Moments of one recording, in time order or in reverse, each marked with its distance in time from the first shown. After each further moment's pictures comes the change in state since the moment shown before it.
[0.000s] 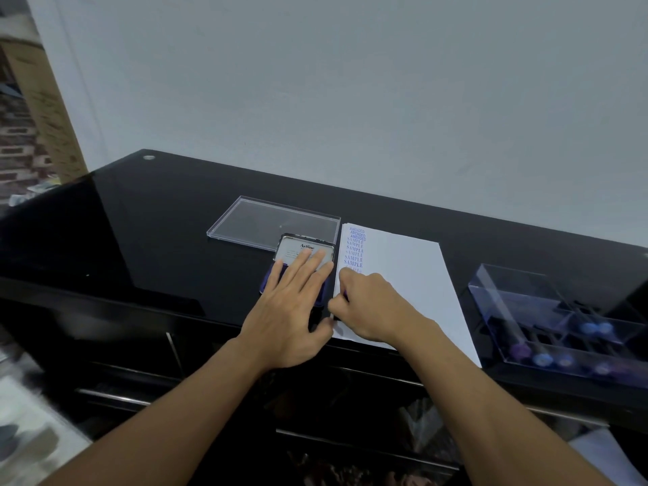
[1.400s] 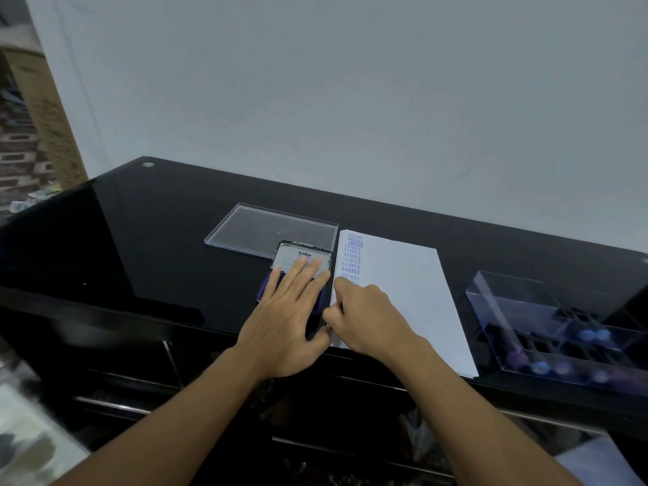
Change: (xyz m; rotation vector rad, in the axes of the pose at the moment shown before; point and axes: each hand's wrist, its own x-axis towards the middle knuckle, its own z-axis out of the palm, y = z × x) left_hand 0.000 0.001 0.002 0.008 -0.037 -0.022; right_hand -0.001 0.006 0.014 0.038 0.091 -0.024
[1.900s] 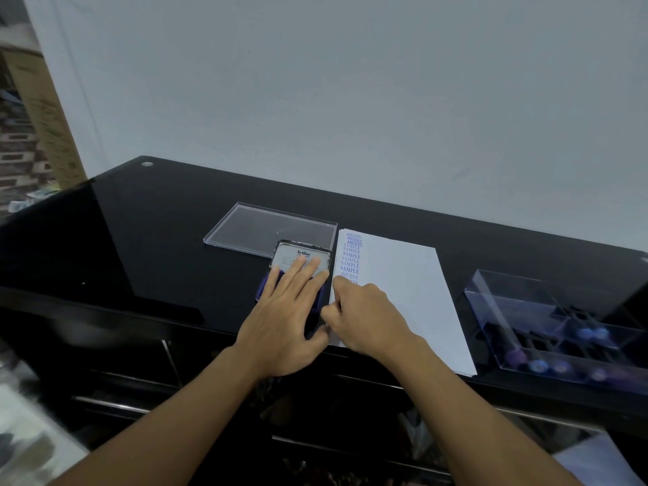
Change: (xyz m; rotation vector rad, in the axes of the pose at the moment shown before) left_hand 0.001 0.000 0.000 0.001 0.002 0.002; right_hand -0.004 -0.006 -0.003 -0.023 0.019 0.003
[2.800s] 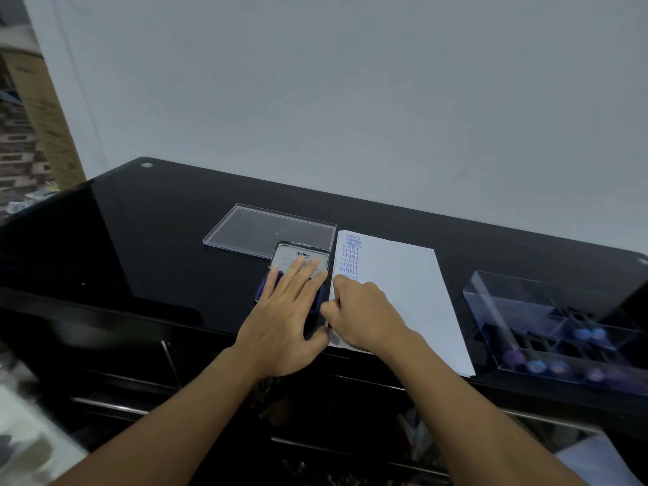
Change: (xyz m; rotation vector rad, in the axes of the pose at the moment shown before) left_hand -0.001 0.000 0.000 -0.004 0.022 0.003; right_hand 0.008 0.001 0.002 0.040 -0.018 0.063
